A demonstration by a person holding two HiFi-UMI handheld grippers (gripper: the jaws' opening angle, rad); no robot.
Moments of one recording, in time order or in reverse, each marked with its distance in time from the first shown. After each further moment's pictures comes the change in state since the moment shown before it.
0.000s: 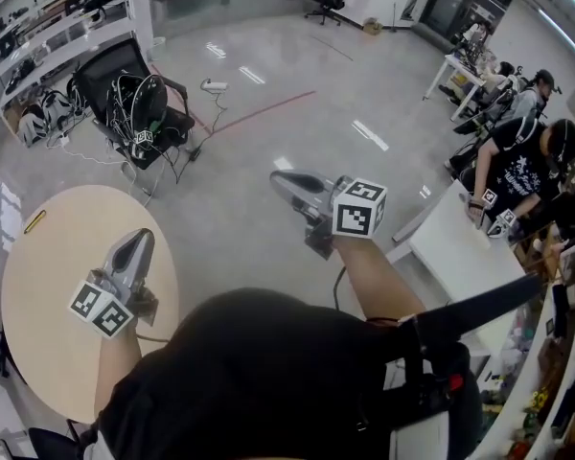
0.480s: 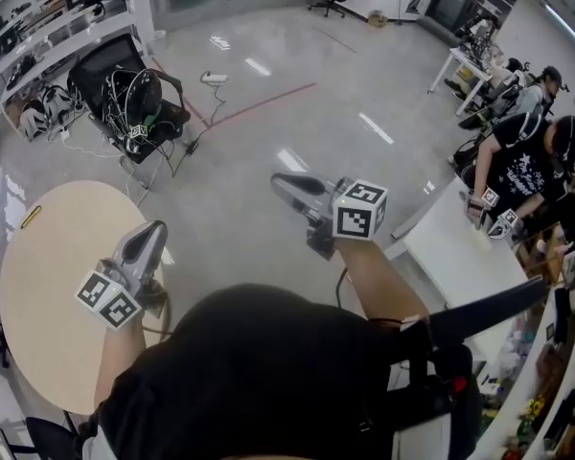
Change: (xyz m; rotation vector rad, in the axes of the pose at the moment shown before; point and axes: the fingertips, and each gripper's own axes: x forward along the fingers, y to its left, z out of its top) left arm 0.071 -0.058 -0.024 -0.004 0.028 -0.047; right arm -0.059 -0.037 0.000 0.005 0.023 0.004
